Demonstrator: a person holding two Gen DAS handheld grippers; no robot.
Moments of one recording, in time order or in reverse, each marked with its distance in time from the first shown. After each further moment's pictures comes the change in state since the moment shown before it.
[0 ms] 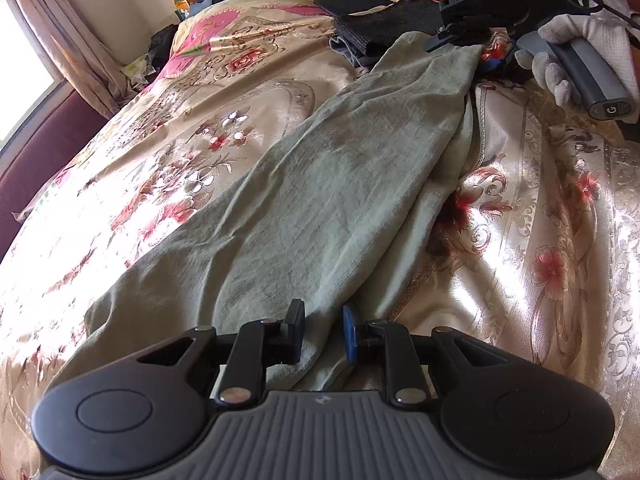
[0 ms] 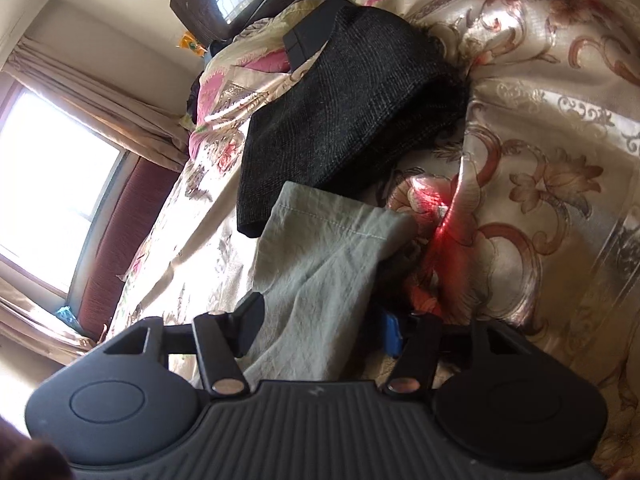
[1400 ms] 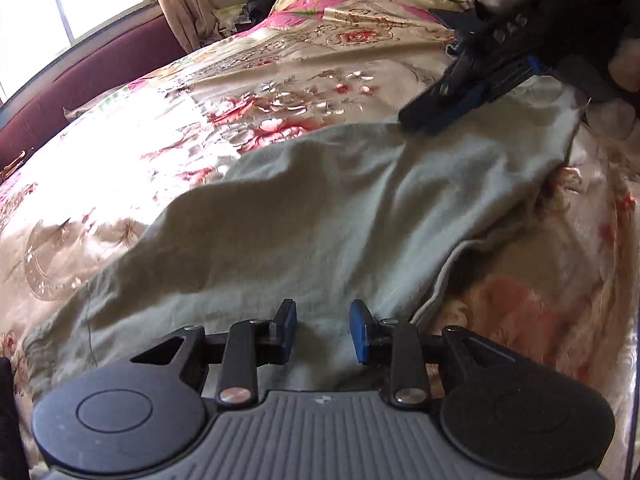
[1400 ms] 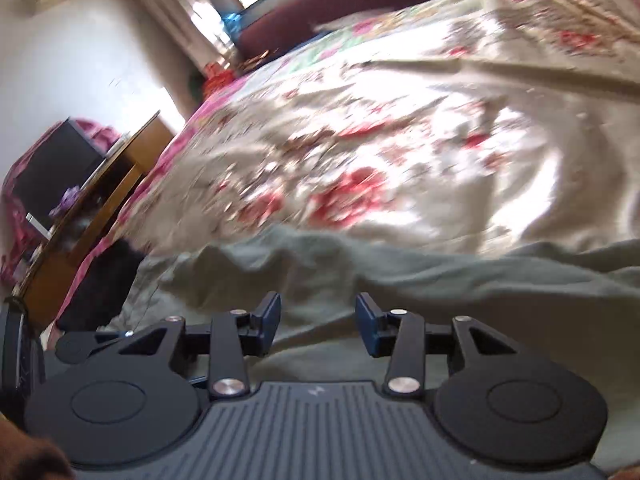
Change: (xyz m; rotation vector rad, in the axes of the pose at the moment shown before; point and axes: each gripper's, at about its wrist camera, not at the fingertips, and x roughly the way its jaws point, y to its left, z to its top) left arm -0.037 0.084 -0.093 -0.318 0.010 0.046; right arm 0.042 0.213 -0.192 -0.914 0.776 0.338
